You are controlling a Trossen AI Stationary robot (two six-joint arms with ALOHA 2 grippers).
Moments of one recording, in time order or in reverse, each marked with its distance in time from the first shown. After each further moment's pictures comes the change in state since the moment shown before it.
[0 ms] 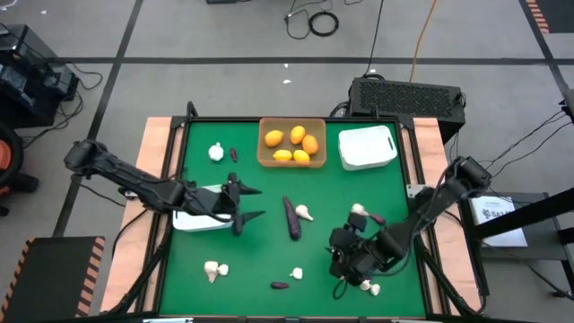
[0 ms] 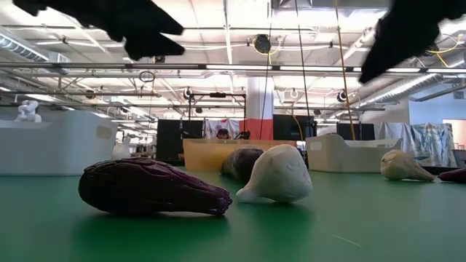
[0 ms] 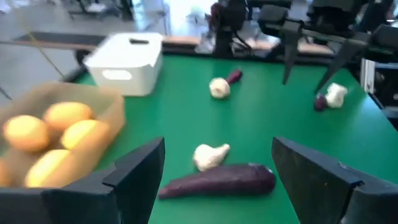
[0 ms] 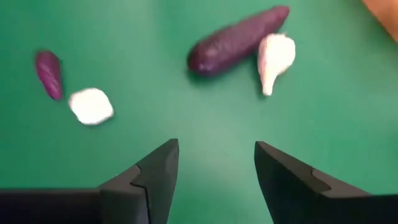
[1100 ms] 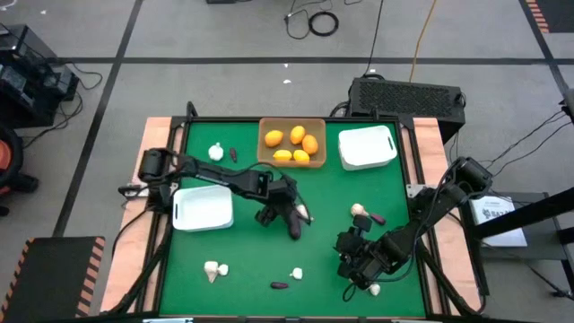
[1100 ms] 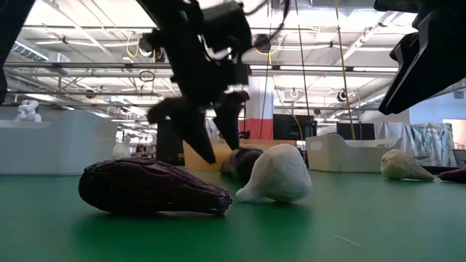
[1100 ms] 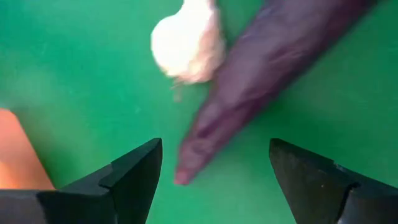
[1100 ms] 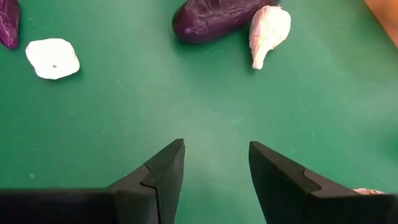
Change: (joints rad) left arm 0.299 0.747 0.661 -0.700 0.371 0.837; right arm 0.054 -0.003 -0.123 0.047 0.045 -0.018
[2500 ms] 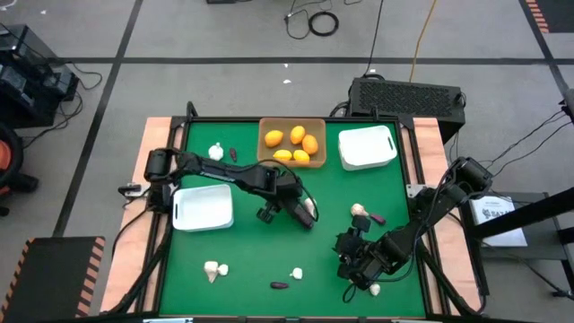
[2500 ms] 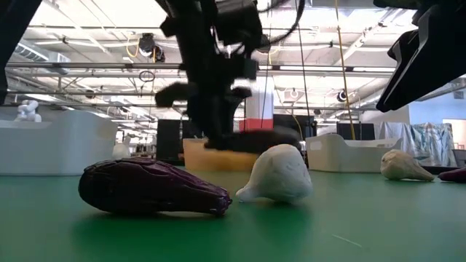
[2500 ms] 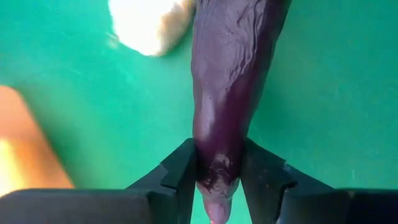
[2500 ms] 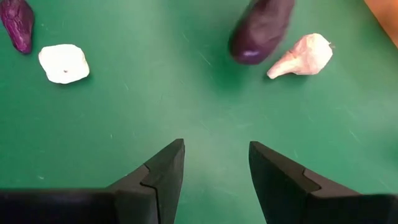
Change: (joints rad) left arm 0.011 0.034 0.163 -0.219 -0.004 -0.067; right arm 0.000 -0.001 0.000 0.029 0.005 -0.025
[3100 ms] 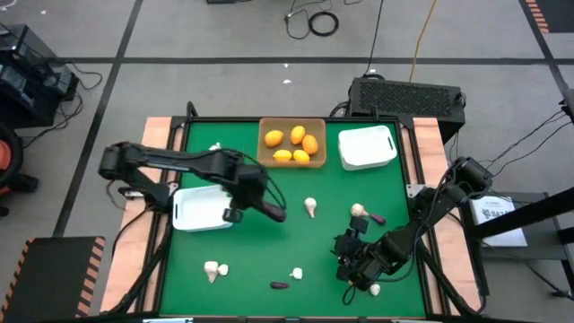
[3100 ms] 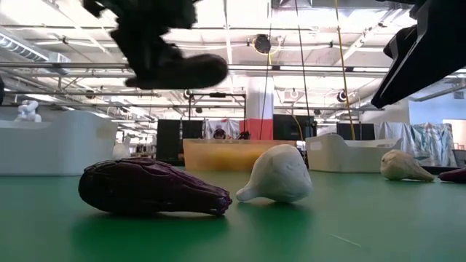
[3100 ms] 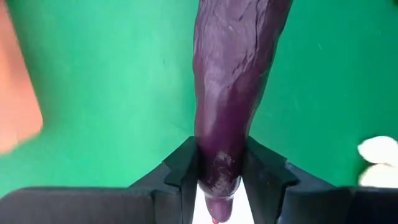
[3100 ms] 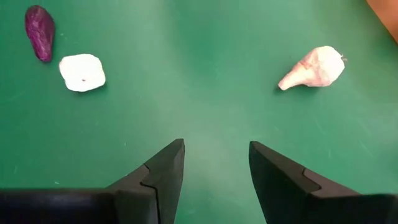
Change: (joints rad) left arm -0.018 -0.411 -0.116 -0.405 0.157 -0.433; right arm 0.000 0.000 0.000 0.057 0.003 -0.049
